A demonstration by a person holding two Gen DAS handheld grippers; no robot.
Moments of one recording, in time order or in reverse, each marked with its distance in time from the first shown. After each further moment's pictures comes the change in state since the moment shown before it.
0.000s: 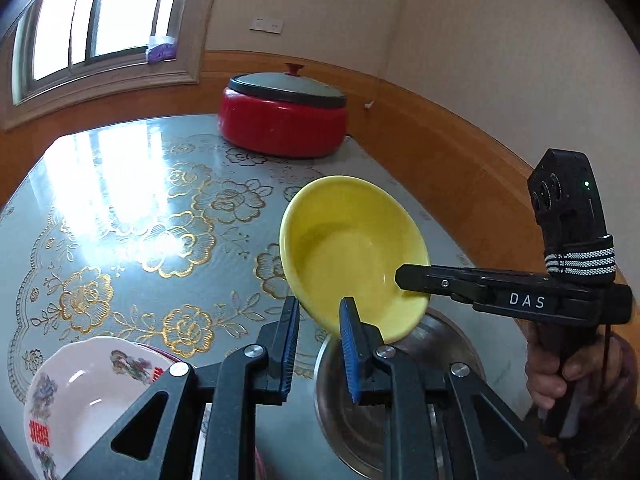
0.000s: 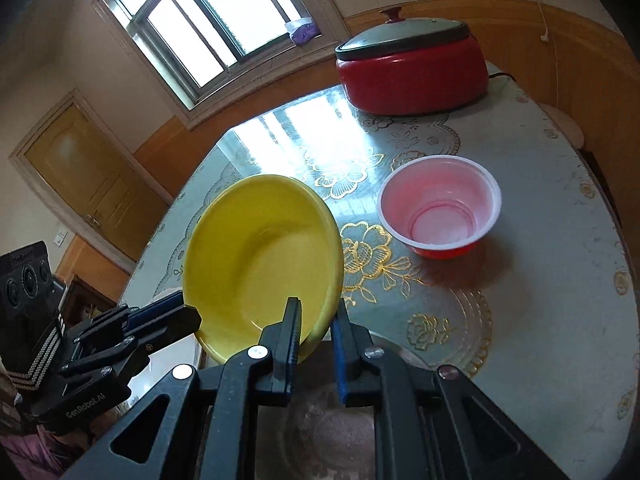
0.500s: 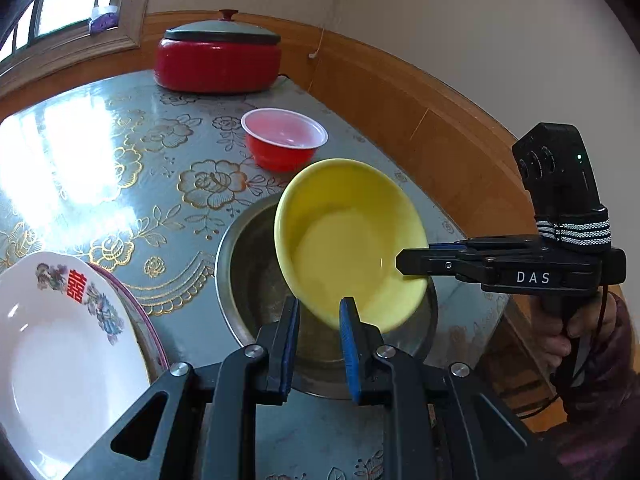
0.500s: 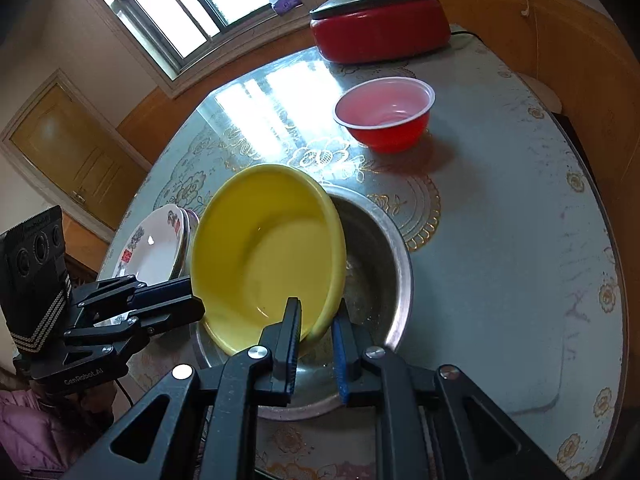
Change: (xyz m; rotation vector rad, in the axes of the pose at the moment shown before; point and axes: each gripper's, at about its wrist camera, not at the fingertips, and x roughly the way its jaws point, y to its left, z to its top) left arm 0.009 -0.033 -0.053 0.060 0.184 -0.155; right arm -0.035 -0.018 -0.082 0.025 0.130 -0.060
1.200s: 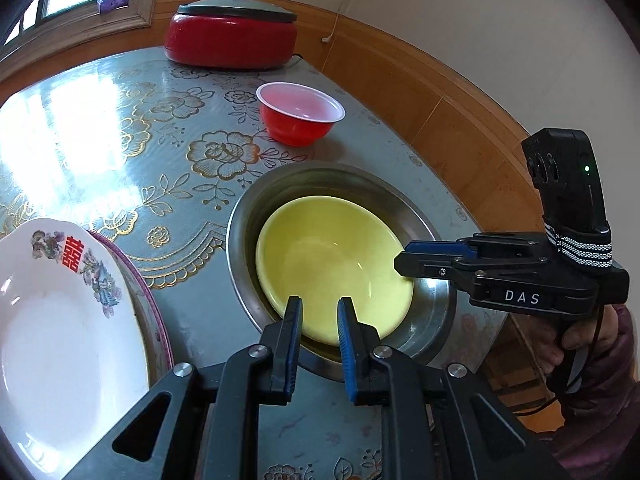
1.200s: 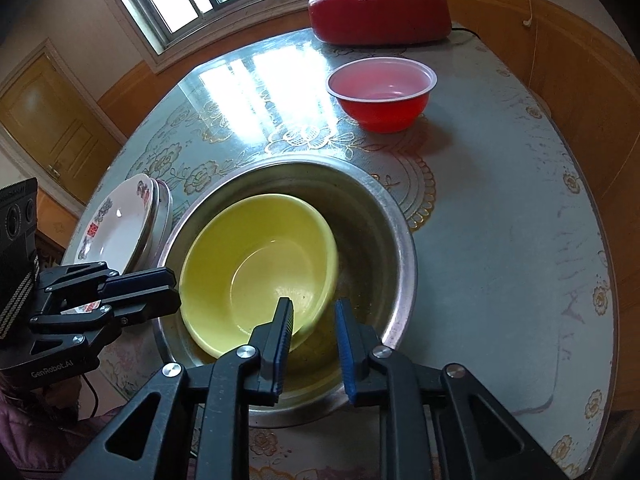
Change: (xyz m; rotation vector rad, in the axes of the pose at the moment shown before) left arm 0.006 0.004 -0.015 -0.039 0.052 0.015; right arm 0.020 0.013 -0.009 -0.071 0.037 -0.136
